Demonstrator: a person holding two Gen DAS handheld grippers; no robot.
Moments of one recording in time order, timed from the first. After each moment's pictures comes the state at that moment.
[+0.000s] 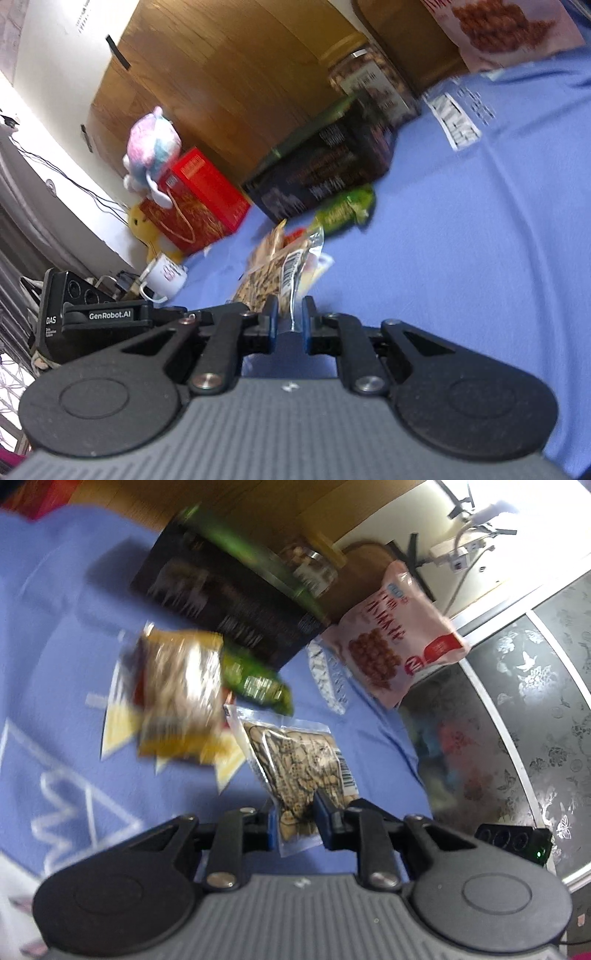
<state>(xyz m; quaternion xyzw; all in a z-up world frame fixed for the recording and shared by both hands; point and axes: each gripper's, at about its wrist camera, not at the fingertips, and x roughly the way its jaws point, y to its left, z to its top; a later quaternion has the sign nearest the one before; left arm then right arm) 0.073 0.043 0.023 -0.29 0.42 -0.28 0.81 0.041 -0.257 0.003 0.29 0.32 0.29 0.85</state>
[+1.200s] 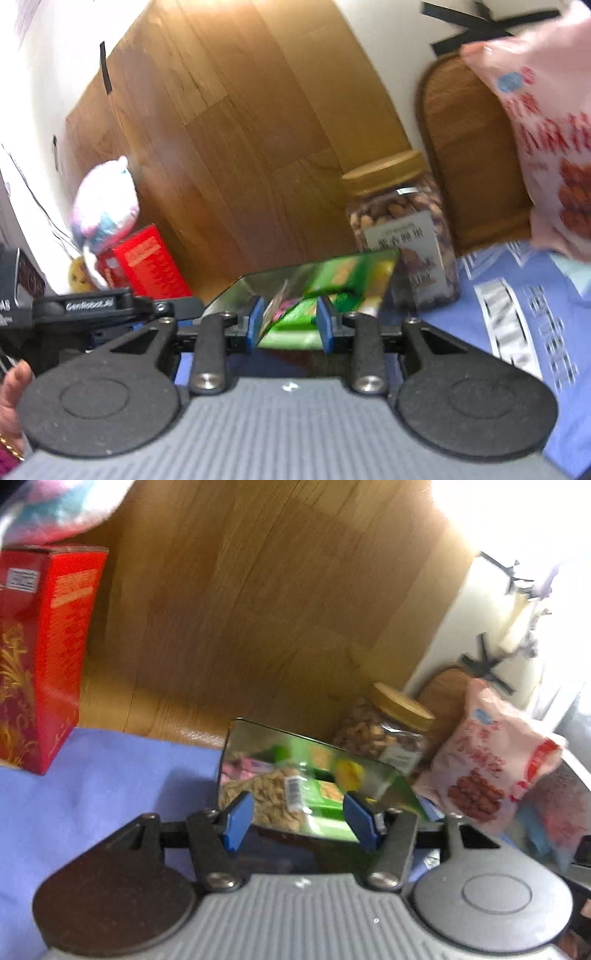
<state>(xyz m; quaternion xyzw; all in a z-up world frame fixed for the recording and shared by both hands) 0.206 0.070 0.074 -0.17 0.30 -0.15 0.93 0.190 -0.227 0.045 0.20 0.21 0.26 0.92</state>
